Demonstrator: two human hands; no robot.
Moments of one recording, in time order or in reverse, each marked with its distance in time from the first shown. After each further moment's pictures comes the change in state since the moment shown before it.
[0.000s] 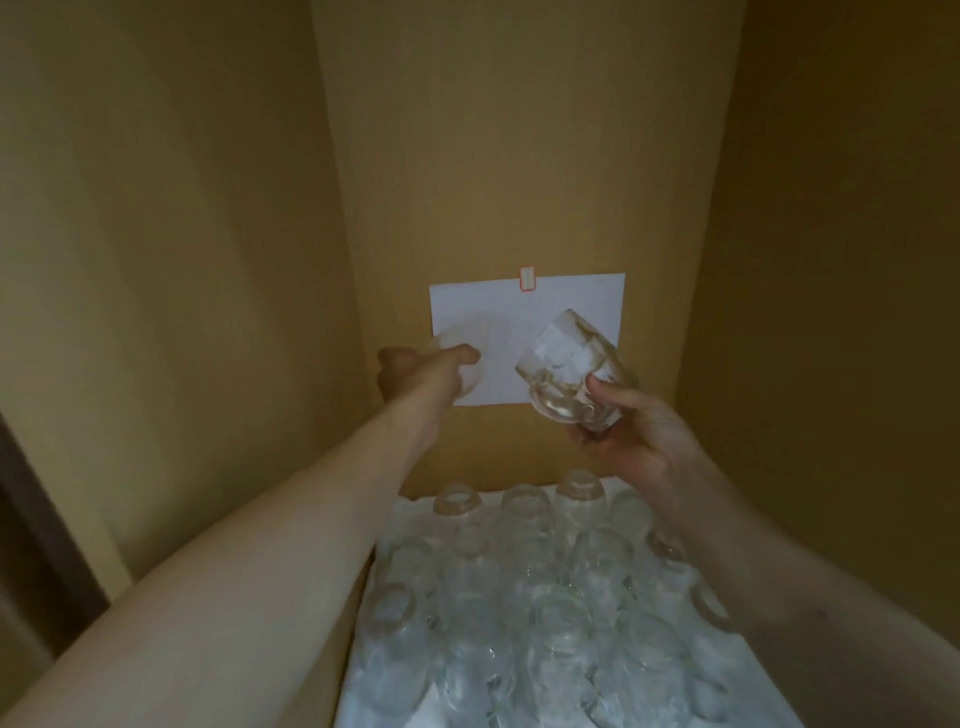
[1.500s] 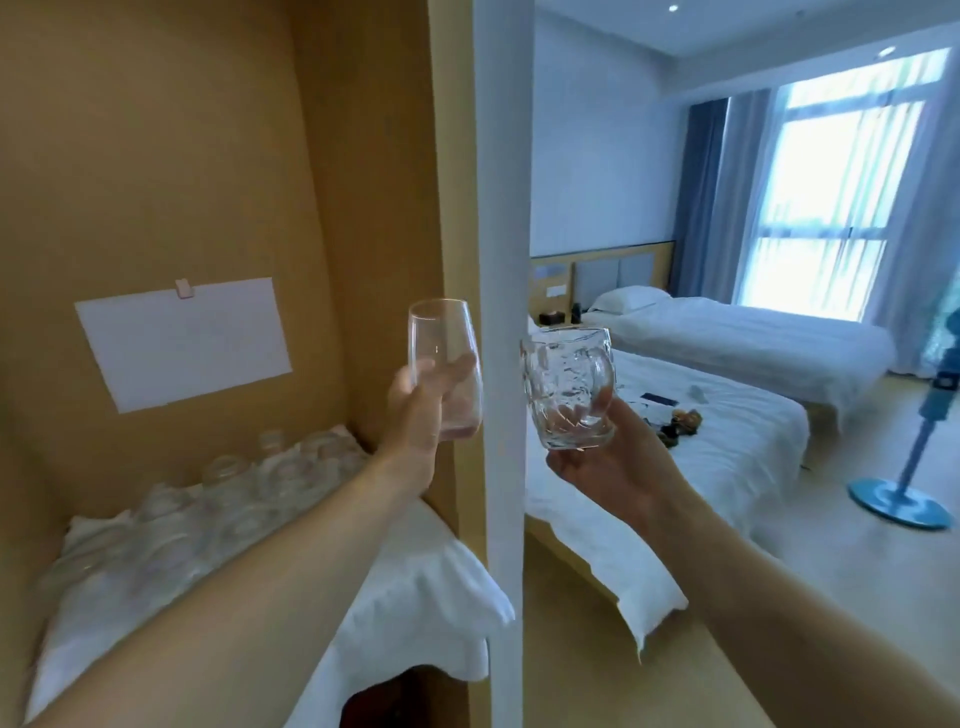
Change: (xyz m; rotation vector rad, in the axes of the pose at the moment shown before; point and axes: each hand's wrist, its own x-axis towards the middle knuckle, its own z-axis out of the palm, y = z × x) left_hand -0.451 -0.018 0.111 -0.313 -0.854 0.072; right_hand -0.461 -0.083 -0.173 -0.068 0.185 -0.376
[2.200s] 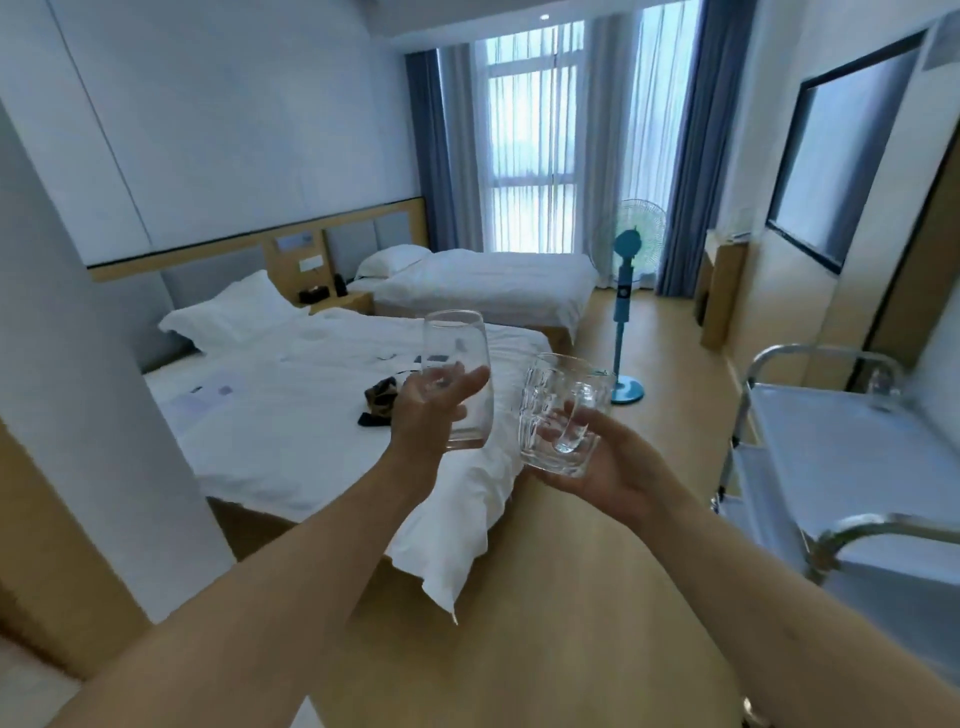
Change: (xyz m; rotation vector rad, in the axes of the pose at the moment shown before) left_hand 0.005 -0.136 0.329 0.107 -0.575 -0.211; right_hand -0.118 -0.153 -0.246 0.064 0.469 -0.274
